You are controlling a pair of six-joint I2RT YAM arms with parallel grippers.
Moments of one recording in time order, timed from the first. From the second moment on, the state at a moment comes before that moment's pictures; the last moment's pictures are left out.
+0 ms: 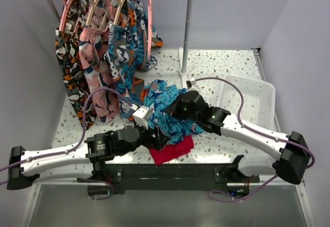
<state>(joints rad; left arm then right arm) -1.27 0.80 0.63 -0.26 -0.38 -0.73 0.91 1.25 0.93 -0.23 0.20 1.05</state>
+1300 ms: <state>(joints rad) -1.28 1.01 0.61 -0.12 -0.77 -0.81 0.95 1.24 1.01 -0.30 0.30 1.05</state>
